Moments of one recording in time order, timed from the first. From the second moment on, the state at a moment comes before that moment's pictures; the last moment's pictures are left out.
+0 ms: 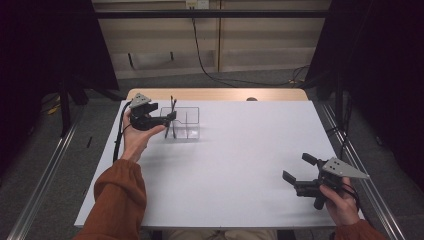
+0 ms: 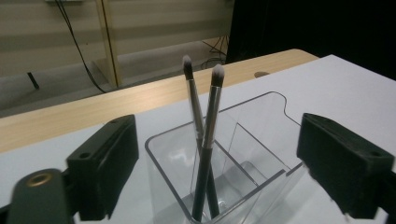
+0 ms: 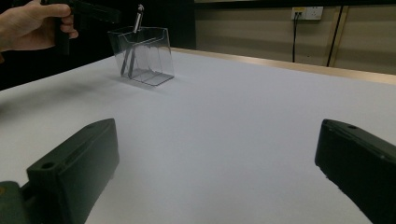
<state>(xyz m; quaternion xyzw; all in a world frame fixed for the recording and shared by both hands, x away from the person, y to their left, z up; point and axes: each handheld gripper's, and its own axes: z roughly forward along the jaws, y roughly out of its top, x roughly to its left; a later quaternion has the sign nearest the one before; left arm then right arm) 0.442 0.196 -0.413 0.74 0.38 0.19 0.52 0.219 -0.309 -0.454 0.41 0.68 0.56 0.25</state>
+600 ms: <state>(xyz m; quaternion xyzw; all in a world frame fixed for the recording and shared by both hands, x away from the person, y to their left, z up) 0.417 0.203 -0.398 0.73 0.37 0.19 0.54 0.217 -0.311 -0.453 0.41 0.67 0.56 0.25</state>
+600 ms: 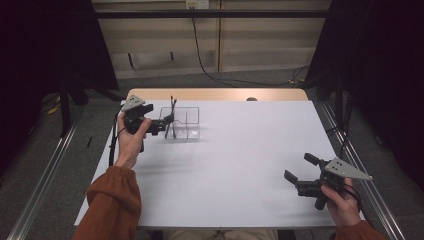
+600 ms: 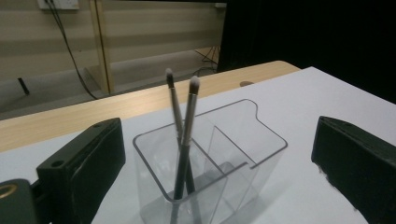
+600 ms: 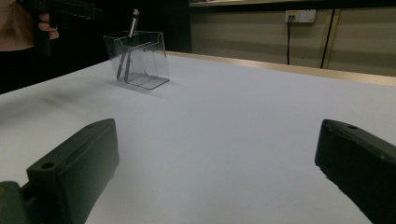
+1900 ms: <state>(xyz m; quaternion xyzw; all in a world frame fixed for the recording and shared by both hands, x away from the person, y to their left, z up) 0.306 0.243 -0.406 0.71 0.35 0.24 0.56 0.219 -0.309 -0.453 0.40 0.68 0.56 0.26</state>
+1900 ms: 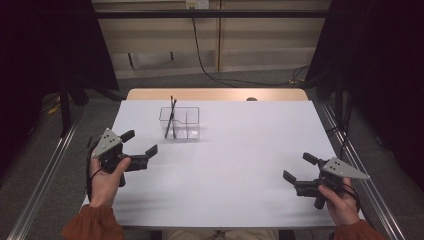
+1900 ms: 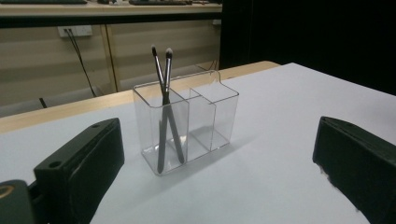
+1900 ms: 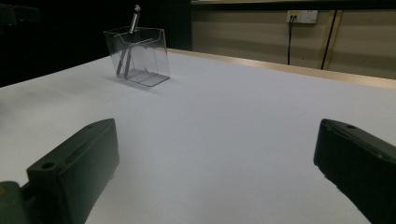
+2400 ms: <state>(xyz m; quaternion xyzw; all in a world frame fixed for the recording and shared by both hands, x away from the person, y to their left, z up) 0.281 0.253 -0.426 0.71 0.36 0.23 0.56 0.217 -0.310 -0.453 0.40 0.68 0.56 0.26</state>
